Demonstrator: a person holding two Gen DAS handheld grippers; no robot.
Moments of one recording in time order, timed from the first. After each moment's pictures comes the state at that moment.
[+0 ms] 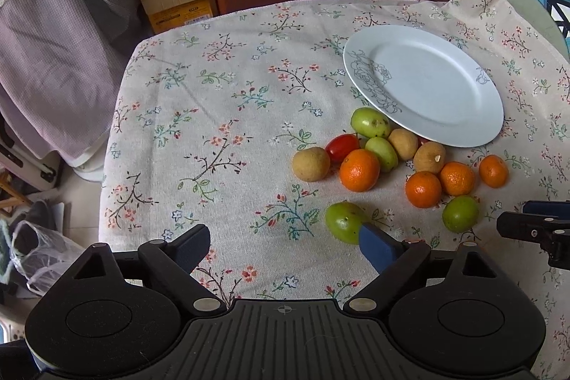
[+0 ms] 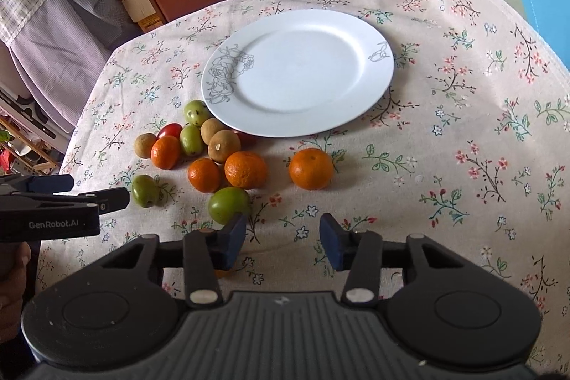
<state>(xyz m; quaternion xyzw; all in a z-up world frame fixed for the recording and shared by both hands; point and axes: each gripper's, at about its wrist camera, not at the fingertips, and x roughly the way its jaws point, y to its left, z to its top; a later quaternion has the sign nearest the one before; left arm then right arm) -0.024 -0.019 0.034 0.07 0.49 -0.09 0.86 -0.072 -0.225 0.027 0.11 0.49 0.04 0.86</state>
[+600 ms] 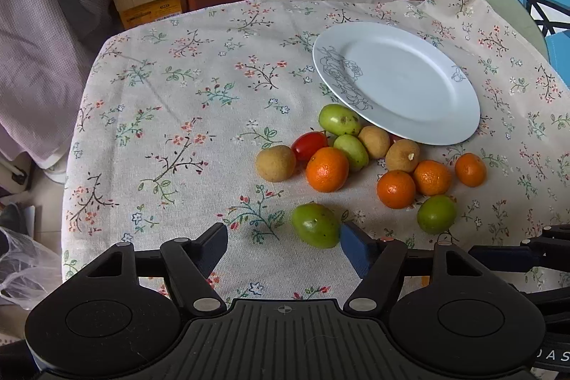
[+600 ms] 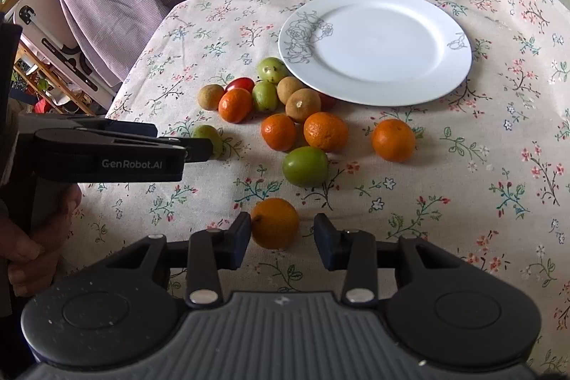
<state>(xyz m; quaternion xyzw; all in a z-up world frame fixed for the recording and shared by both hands) -0.022 -0.026 0.023 0.05 0.49 -0.14 0.86 -0.083 -0.187 0.017 0.08 0.51 0.13 0.85</state>
